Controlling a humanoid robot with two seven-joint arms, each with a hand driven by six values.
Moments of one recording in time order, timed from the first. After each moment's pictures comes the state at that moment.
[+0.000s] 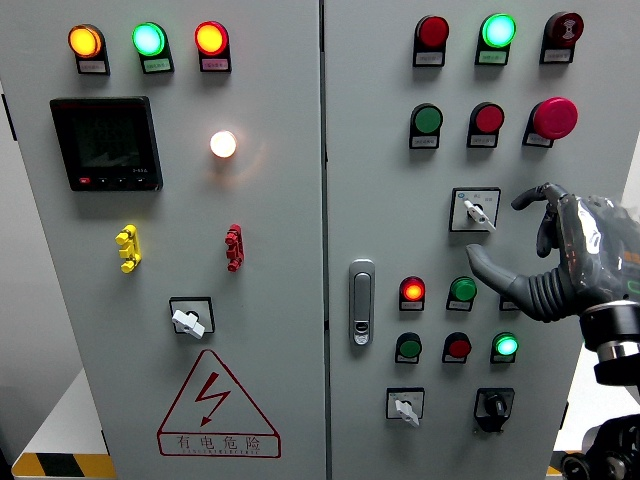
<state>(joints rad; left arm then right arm) 0.03 -0.09 0.05 -0.15 -0.04 -0.05 -0.11 0.73 0.16 1.56 1.62 -2.69 0.02 -0.20</state>
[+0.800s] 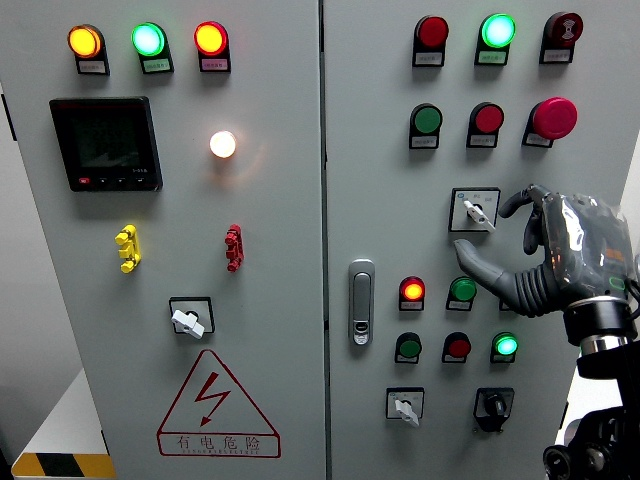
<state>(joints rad) 0.03 -0.09 0.05 -0.15 -0.04 -0.05 -0.11 0.76 0.16 1.54 1.56 -2.69 -0.02 -0.21</state>
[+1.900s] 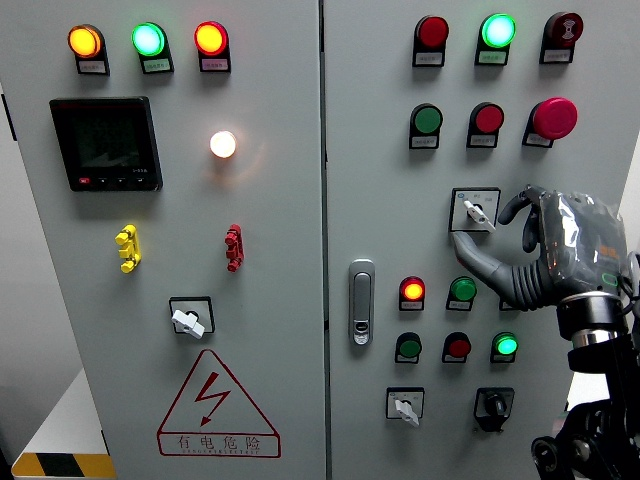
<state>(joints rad) 0.03 -0.09 0.05 -0.15 -0.04 -0.05 -0.11 0.78 0.16 1.52 1.50 -2.69 -0.06 -0.25</state>
